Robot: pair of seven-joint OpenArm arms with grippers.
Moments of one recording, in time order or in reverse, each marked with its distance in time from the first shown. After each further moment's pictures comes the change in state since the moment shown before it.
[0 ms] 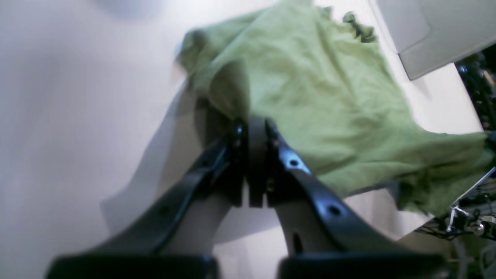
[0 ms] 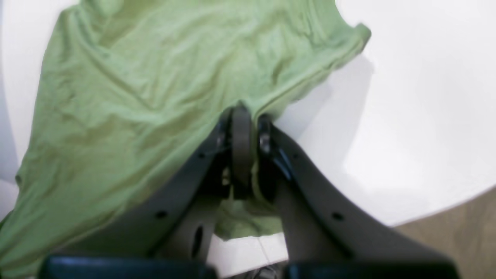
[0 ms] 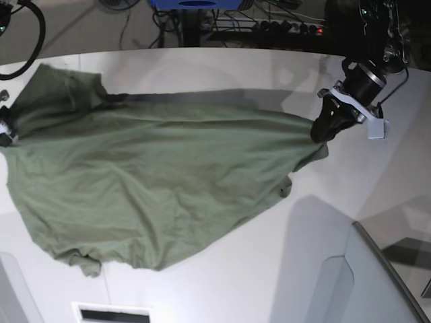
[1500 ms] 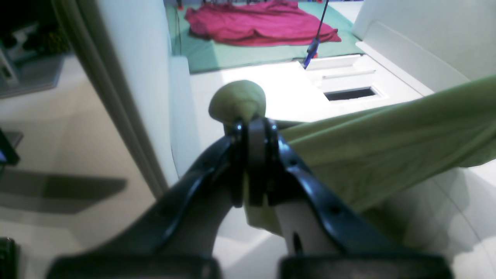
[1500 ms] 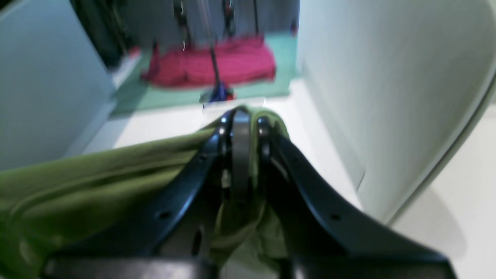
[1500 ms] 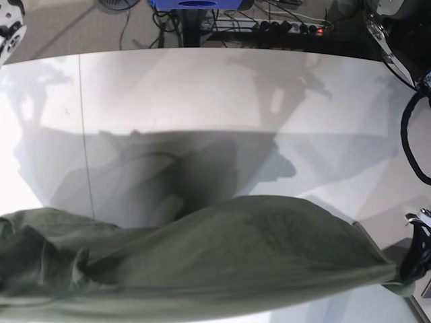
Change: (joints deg) left arm -33.8 -8.2 -16.2 19.4 -1.5 7.5 32.8; right arm 32.2 13.7 -5.4 6.0 0.9 7.6 5.7
